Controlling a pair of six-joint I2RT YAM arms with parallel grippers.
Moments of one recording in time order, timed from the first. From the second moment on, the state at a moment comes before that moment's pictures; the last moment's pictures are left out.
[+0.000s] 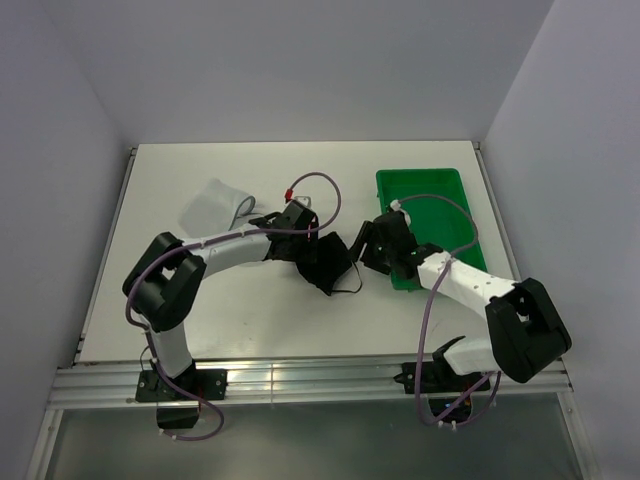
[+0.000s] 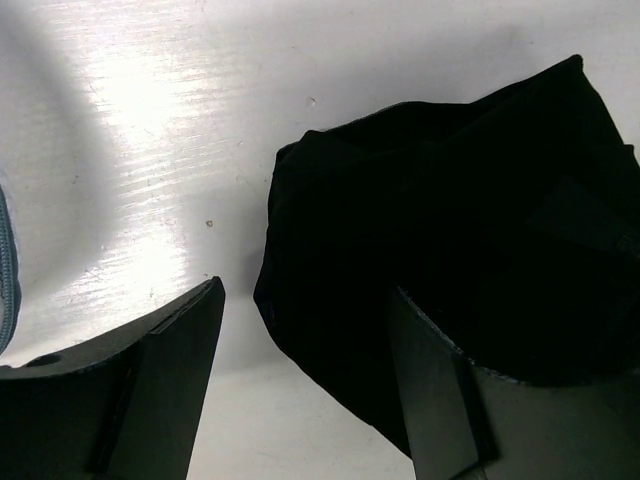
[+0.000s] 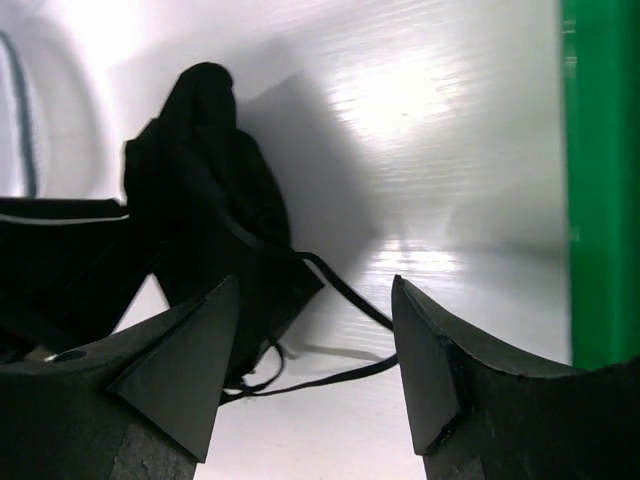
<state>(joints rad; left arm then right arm) -0.74 1.81 1.17 -0.35 -0.19 -0.57 0.49 1.34 0.69 -0.17 0.05 0.82</state>
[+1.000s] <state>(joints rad) -0.75 1.85 1.15 -0.29 -0.17 -0.59 0.67 1.55 0.63 0.17 0.03 1.05</state>
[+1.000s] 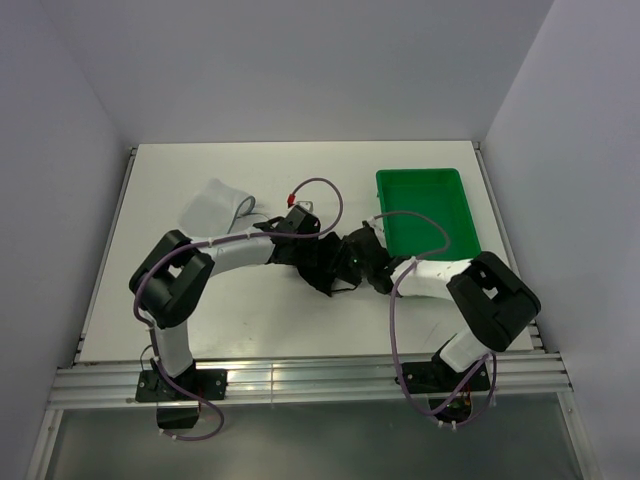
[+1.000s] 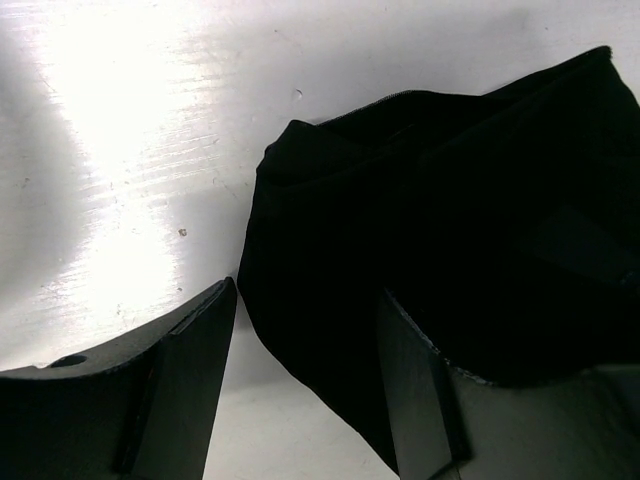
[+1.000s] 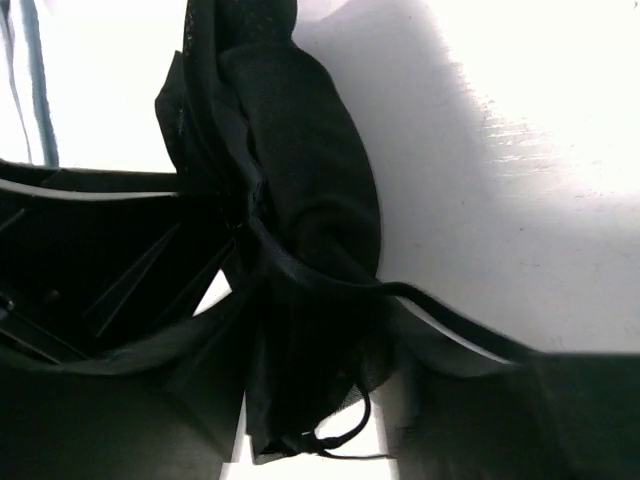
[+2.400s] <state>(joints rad) -0.67 1.90 1.58 -1.06 -1.00 -0.62 0.68 1.44 0.82 -0.09 0.11 0.94</state>
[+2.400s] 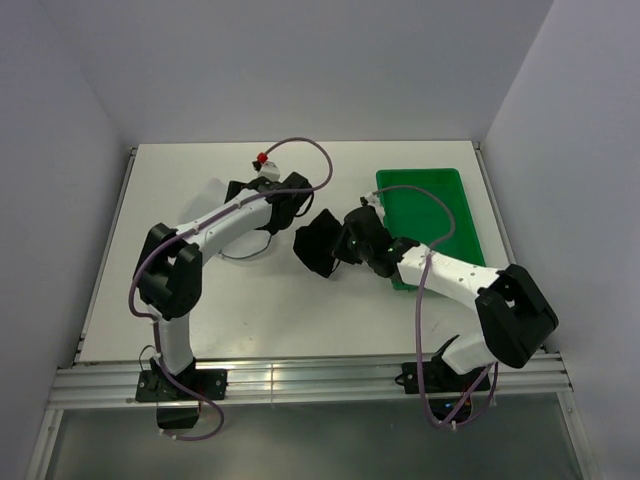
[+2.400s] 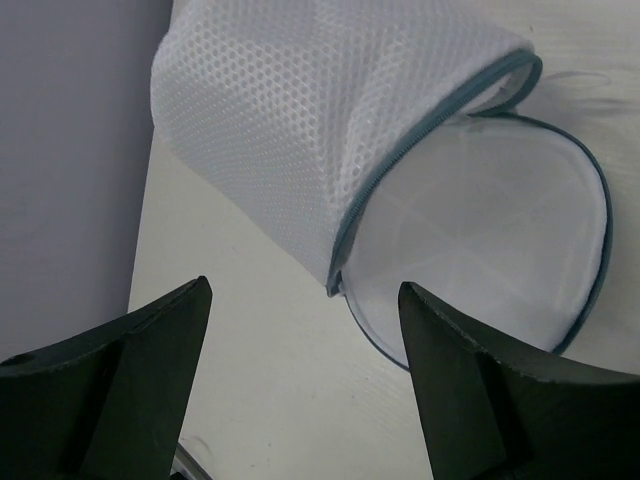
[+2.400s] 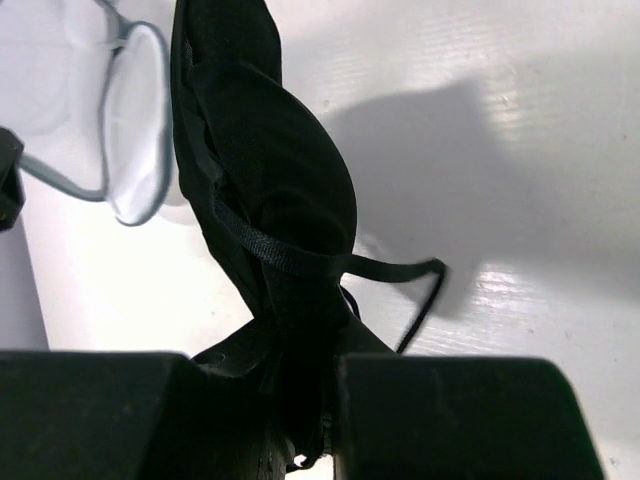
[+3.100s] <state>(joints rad) -0.58 2.04 1.63 -0.91 -1.02 -0.53 0.68 1.39 0.83 -0.11 0.08 0.93</state>
